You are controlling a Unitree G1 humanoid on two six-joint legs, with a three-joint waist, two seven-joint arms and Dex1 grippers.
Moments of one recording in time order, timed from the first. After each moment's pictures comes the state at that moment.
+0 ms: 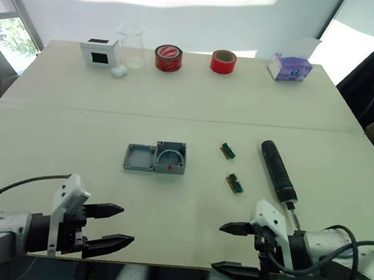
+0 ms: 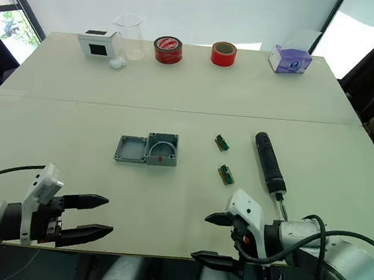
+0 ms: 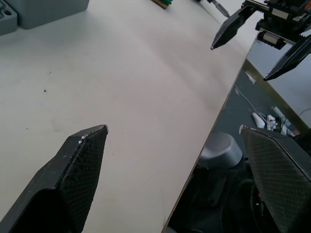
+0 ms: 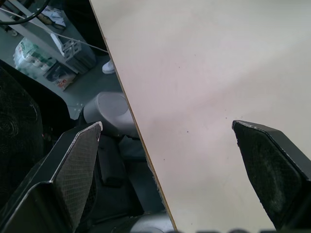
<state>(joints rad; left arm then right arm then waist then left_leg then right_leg) 0.43 0.90 0.40 -0.71 -1.02 0.82 -0.84 0.10 -0.96 -0.01 -0.76 0.81 0.89 0.84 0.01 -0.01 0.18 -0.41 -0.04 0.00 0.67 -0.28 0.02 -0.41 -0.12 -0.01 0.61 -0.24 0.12</state>
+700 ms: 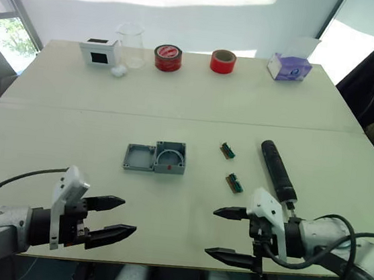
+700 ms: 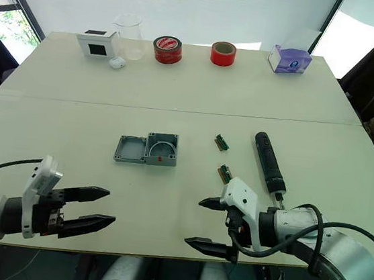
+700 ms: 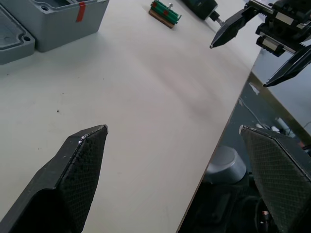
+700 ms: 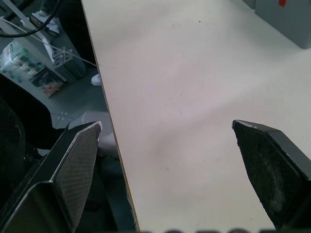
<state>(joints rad) 0.35 0.88 0.42 -0.71 -1.09 0.85 -0.73 -0.01 -0.91 0.02 -0.76 0.78 0.85 0.82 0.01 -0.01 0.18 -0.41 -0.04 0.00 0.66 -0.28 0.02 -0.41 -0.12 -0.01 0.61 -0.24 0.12</state>
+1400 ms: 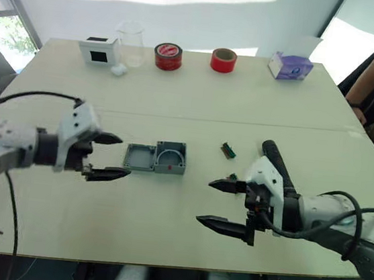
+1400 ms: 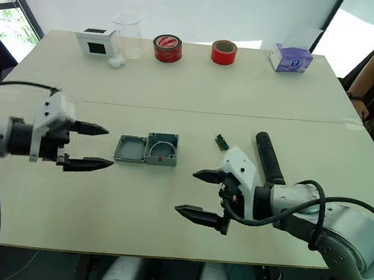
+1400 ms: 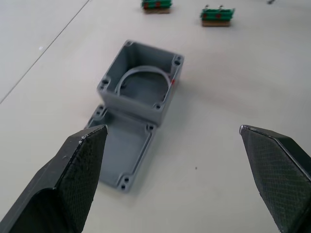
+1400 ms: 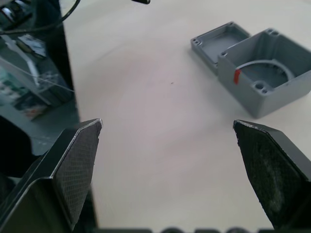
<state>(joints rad) -0.41 1.15 -0.02 -0.42 -0.69 0.71 -1.03 -0.28 -0.83 0.03 -0.78 0.95 1.00 0.55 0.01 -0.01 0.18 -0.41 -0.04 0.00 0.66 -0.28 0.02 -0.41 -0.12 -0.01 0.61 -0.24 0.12</state>
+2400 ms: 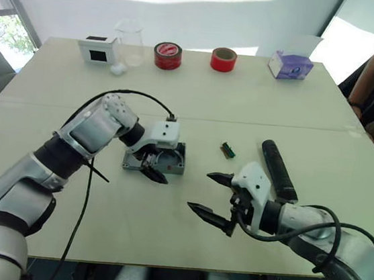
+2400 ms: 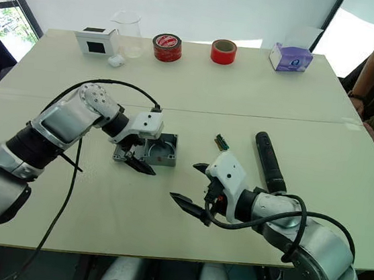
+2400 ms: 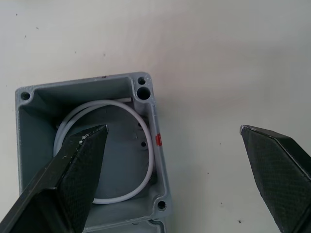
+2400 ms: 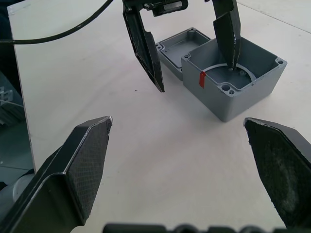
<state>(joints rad) -0.96 0.68 -0.58 0.17 -0.08 0.50 -1.43 -0.15 -0.70 0.09 -0.81 0.75 0.91 0.43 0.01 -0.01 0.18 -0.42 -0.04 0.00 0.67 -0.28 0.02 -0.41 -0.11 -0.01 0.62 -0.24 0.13</state>
